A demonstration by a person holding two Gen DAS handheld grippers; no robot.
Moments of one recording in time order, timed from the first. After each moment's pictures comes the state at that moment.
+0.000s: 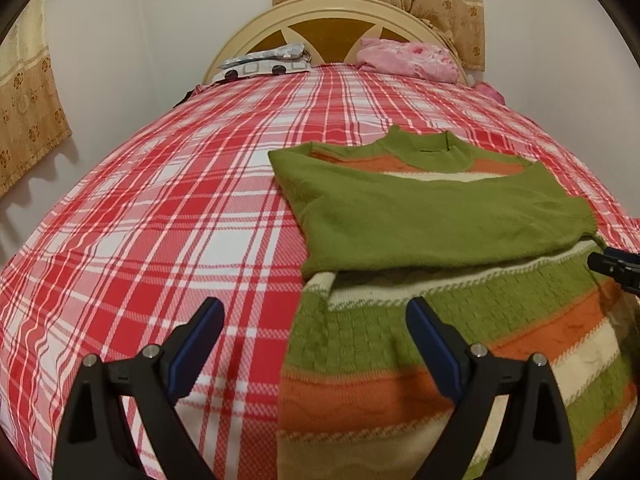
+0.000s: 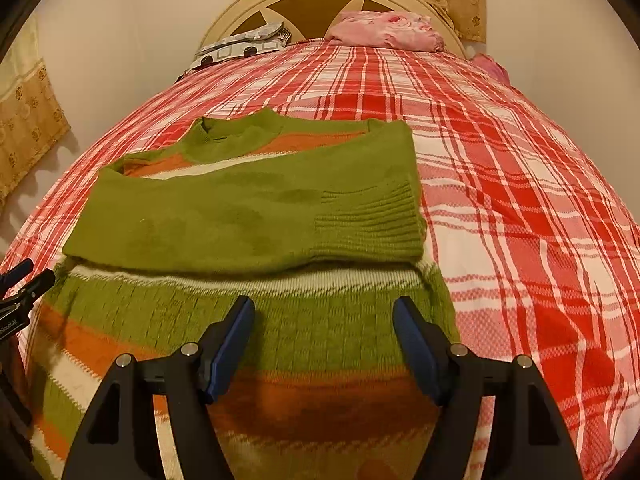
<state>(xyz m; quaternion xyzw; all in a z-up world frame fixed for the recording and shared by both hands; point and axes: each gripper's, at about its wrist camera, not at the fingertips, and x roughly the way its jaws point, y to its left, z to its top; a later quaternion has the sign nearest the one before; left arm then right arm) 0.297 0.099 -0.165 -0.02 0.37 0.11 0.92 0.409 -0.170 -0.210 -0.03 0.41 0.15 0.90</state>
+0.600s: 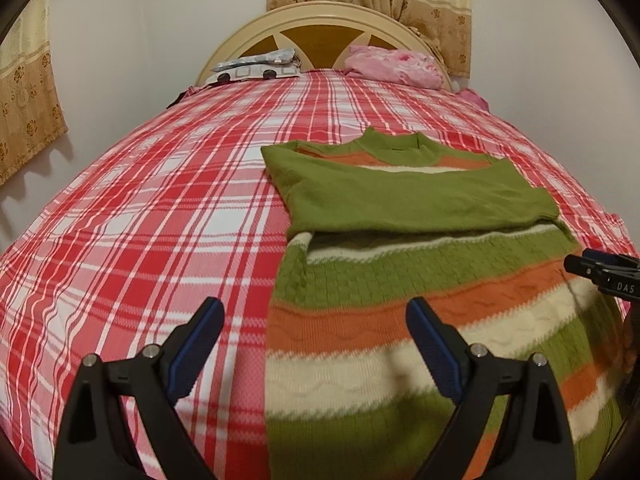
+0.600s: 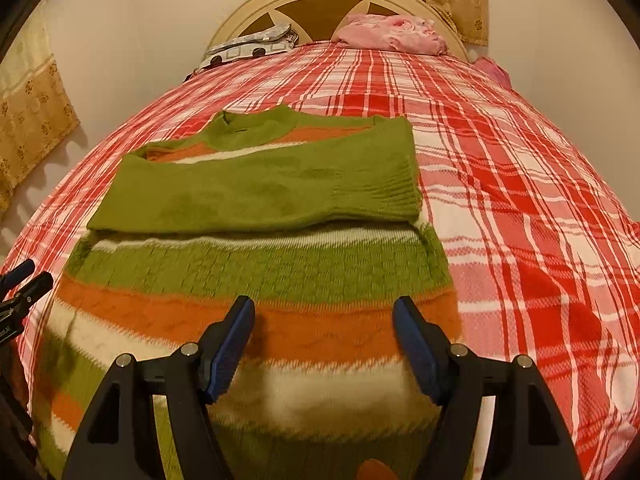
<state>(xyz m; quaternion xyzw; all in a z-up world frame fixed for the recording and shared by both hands) 0.245 0.085 -0.152 -0.03 0.36 0.08 0.93 0.364 -0.174 -0.203 -0.04 0.41 0.16 0.90</state>
